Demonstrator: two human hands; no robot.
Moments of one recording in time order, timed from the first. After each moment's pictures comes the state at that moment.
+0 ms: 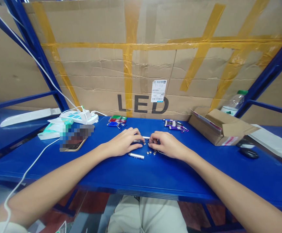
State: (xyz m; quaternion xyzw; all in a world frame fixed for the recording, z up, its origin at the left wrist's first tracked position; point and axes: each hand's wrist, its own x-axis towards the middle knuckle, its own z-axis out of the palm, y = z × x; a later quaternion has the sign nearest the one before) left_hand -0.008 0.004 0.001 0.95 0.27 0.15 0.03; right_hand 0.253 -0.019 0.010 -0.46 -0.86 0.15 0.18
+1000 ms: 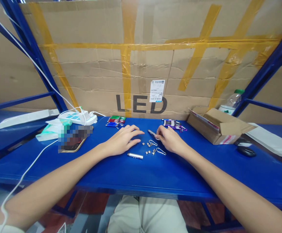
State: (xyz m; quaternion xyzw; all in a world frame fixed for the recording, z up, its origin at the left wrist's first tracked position) left_hand -0.009 0.003 0.005 0.93 0.31 0.20 0.04; right_hand 0.271 0.003 -0.006 -0.58 -0.79 0.08 0.20
